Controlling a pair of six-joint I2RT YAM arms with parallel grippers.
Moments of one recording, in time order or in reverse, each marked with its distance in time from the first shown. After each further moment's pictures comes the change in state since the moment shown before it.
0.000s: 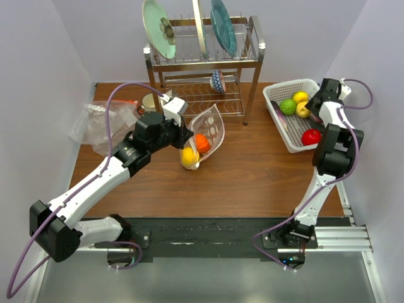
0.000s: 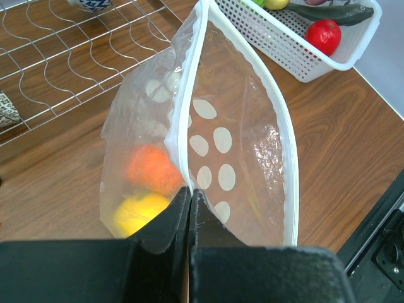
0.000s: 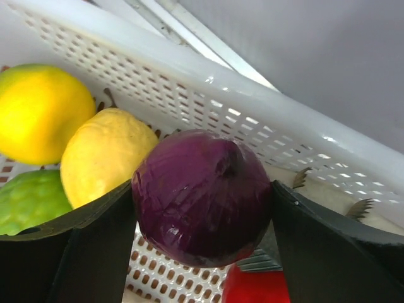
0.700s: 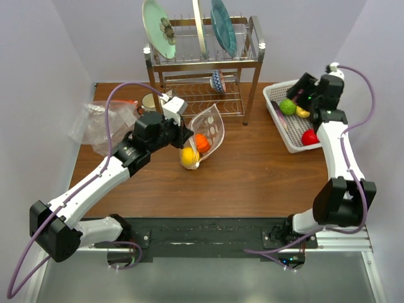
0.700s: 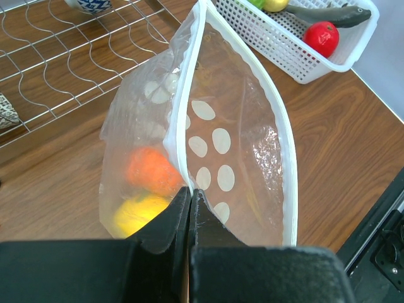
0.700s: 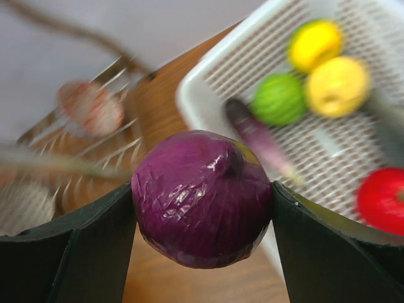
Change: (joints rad) left arm 0.007 0.000 0.000 0.005 0.011 -0.001; right arm 0.172 -0.641 -0.351 0.089 -0.383 -0.001
